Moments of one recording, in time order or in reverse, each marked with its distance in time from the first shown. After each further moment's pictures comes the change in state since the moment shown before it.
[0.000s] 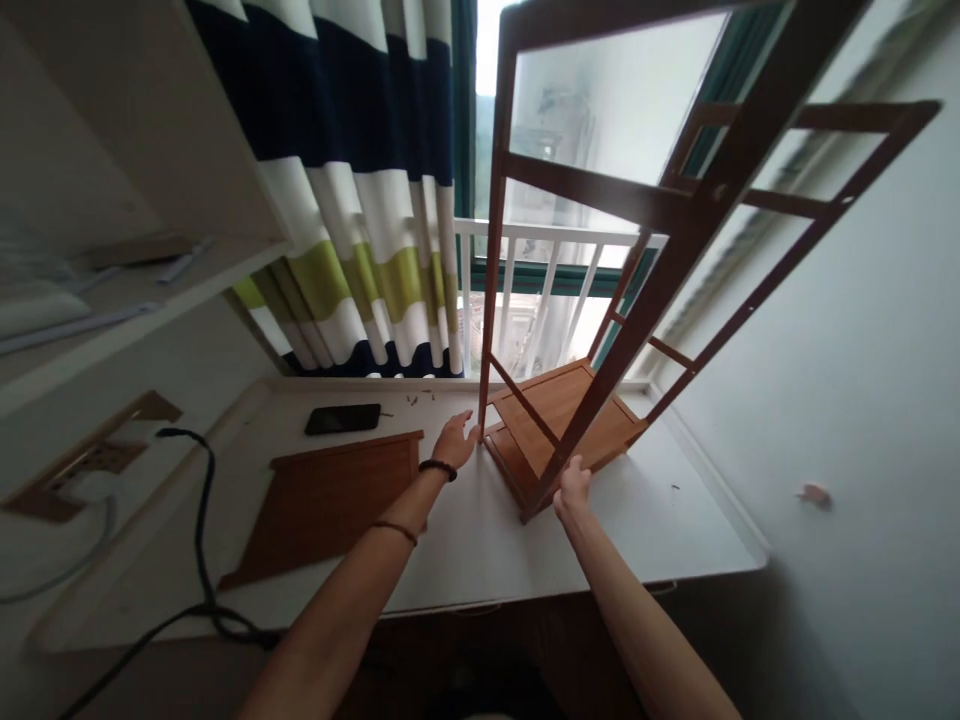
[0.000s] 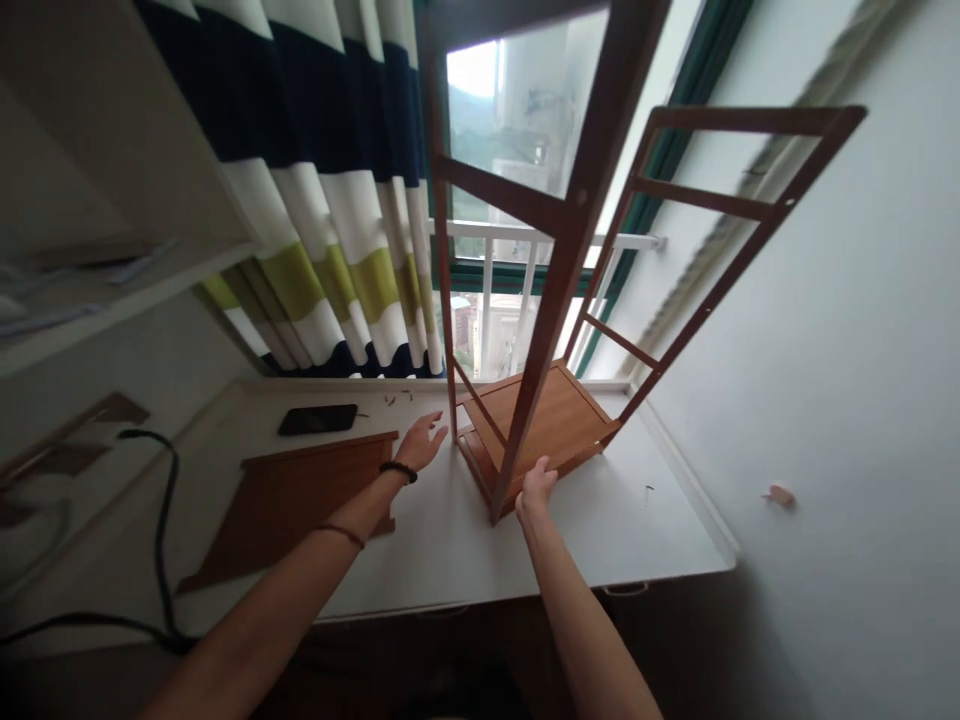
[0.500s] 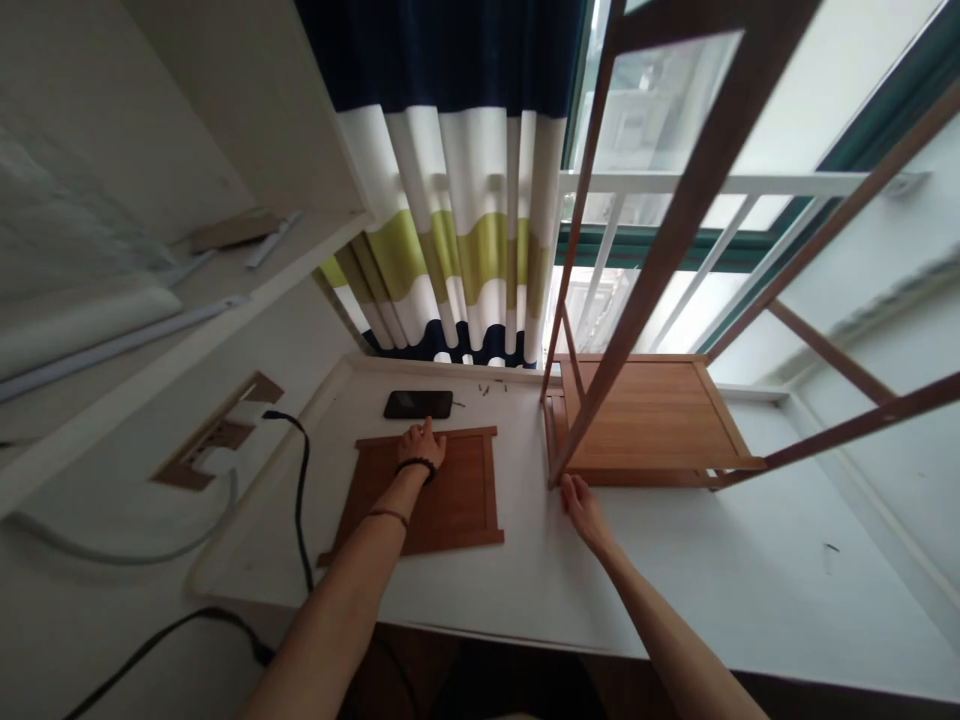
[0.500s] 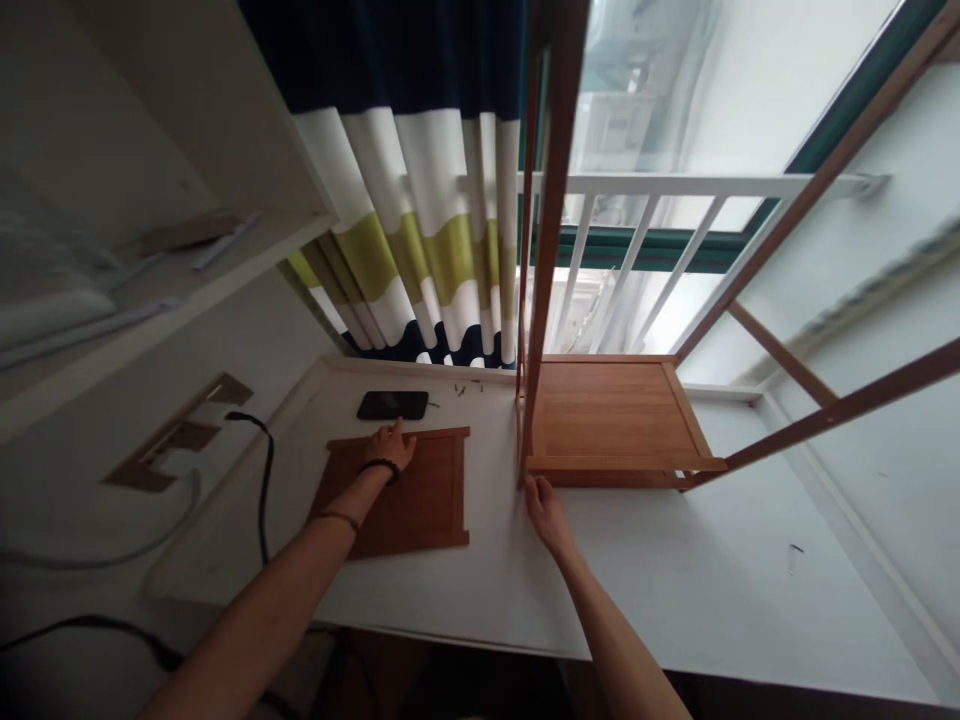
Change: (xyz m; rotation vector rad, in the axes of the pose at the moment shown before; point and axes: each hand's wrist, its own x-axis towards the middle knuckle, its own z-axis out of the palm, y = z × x) left_hand -0.013 -0.183 -0.094 0.631 0.015 -0.533; right_hand -0.041 0.070 0.081 -0.464 -0.500 0.022
